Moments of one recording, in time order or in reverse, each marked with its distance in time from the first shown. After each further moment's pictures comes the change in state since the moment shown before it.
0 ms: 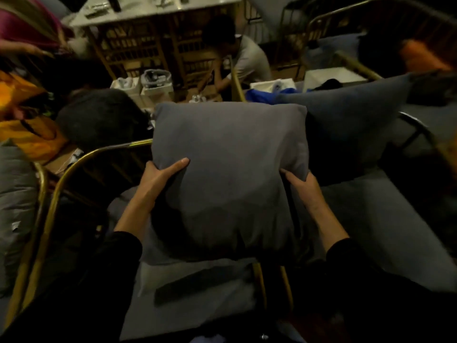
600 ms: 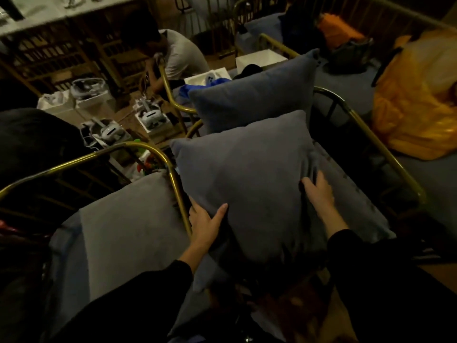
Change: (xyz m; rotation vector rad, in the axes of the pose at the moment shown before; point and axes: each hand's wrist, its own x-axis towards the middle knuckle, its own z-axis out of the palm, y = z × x) left_hand -0.102 -0.088 0.263 0.317 -0.211 0.171; right_hand 0.014 0.059 -0.218 -0.431 0.351 0.202
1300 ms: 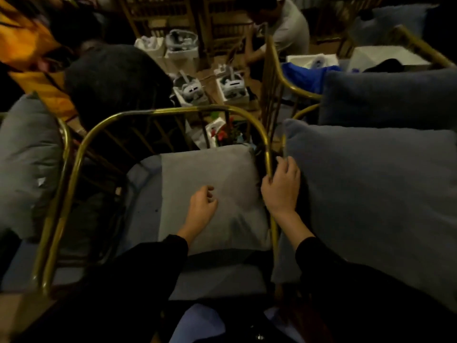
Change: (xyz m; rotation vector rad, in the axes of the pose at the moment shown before) left_hand 0.041 -0.139 -0.205 0.206 0.137 -0.146; right_hand -0.149 -0.127 0.285 -0.389 -0.063 -0.670
